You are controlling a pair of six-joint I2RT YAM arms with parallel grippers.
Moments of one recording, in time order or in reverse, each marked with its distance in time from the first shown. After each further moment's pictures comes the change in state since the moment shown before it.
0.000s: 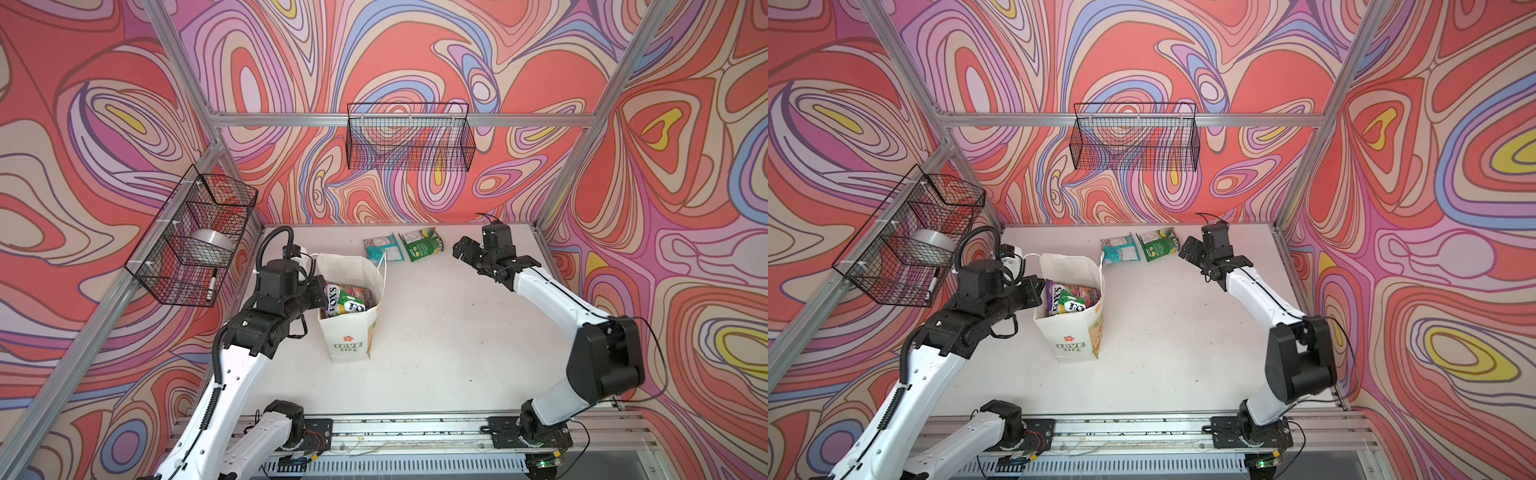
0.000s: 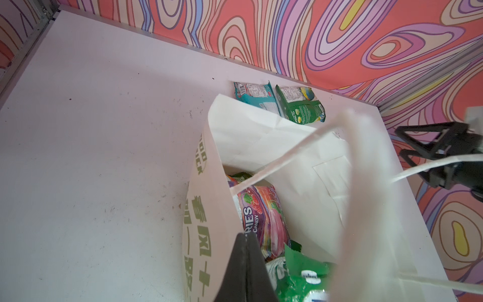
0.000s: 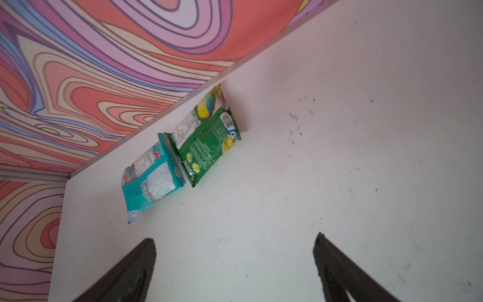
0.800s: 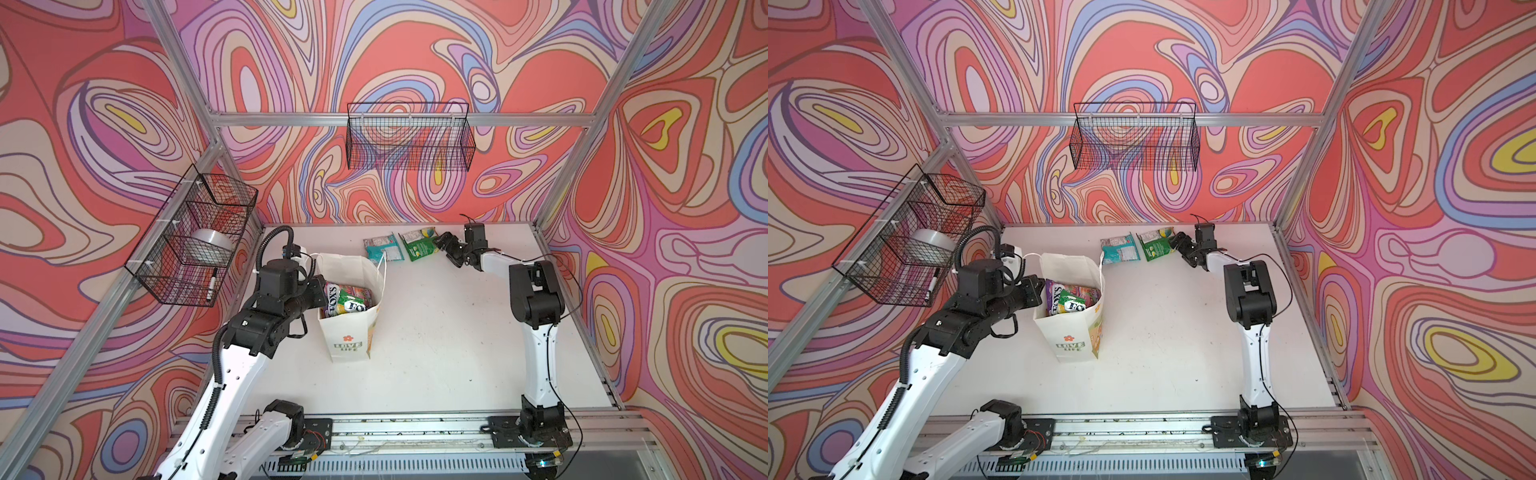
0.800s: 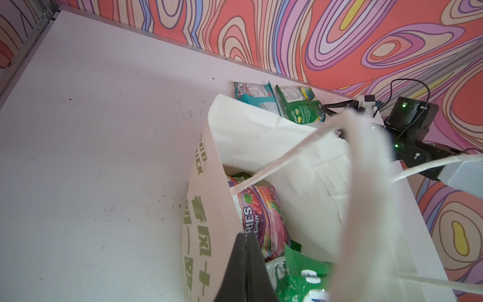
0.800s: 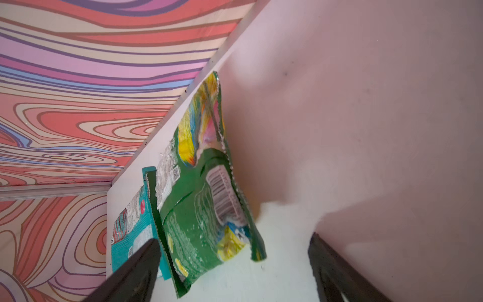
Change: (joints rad) left arm 0.000 0.000 0.000 0.000 0.000 0.000; right arm -0.078 0.682 0.429 0.311 -0.359 0.152
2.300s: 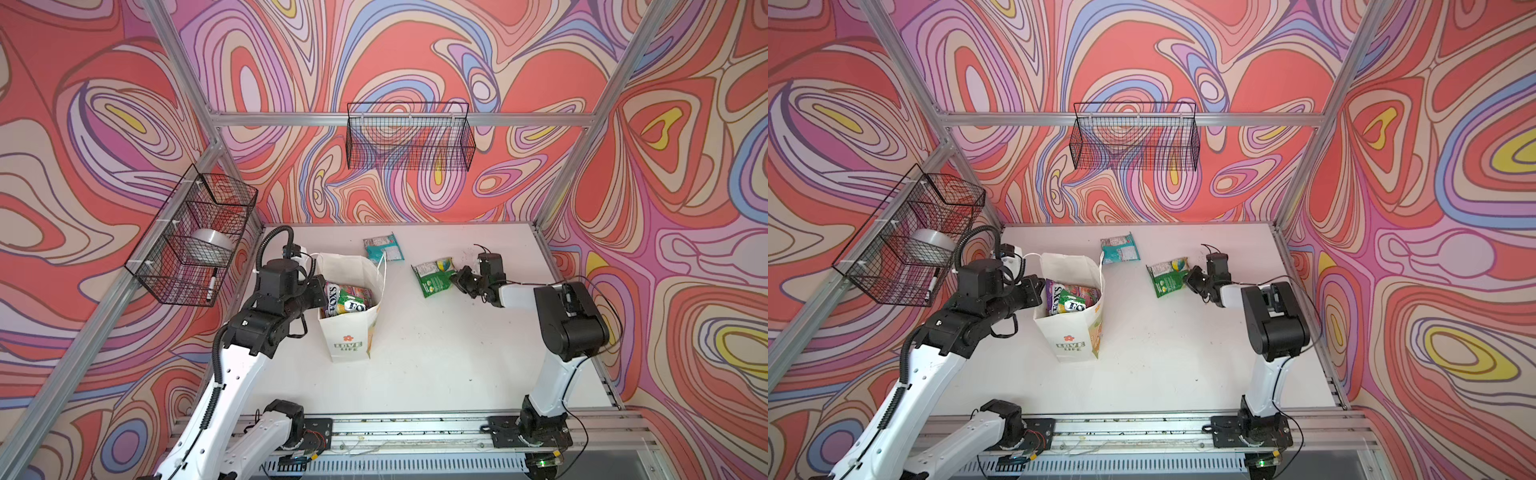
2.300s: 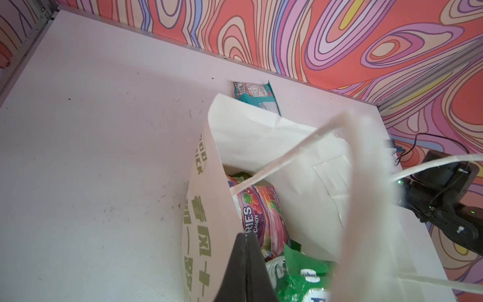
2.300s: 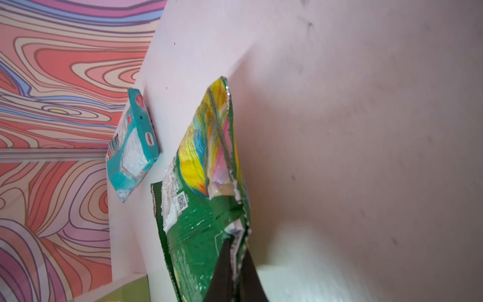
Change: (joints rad) left arm 0.000 0.000 0.000 0.000 0.003 0.000; right arm 0.000 -0.486 -0.761 0.221 -0.005 0.027
